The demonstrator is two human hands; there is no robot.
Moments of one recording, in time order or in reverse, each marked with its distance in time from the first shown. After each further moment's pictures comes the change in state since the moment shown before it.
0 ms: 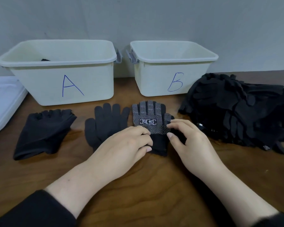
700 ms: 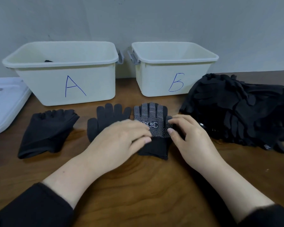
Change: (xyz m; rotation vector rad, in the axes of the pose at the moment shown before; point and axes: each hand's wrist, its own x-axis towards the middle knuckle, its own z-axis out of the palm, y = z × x) left_hand 0.001 -0.008 -0.019 -0.056 0.075 0.002; right_hand 0.010 0.002 0.002 -0.031 0.018 -0.038
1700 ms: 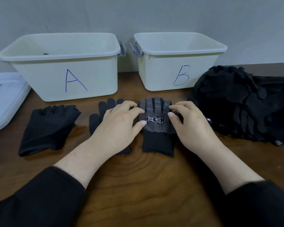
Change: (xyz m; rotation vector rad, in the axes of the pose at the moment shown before) left_hand 0.022 -0.023 0.007 0.113 -0.038 -0.286; right_hand 0.032 -0.006 0.014 -0.067 -0.001 0.052
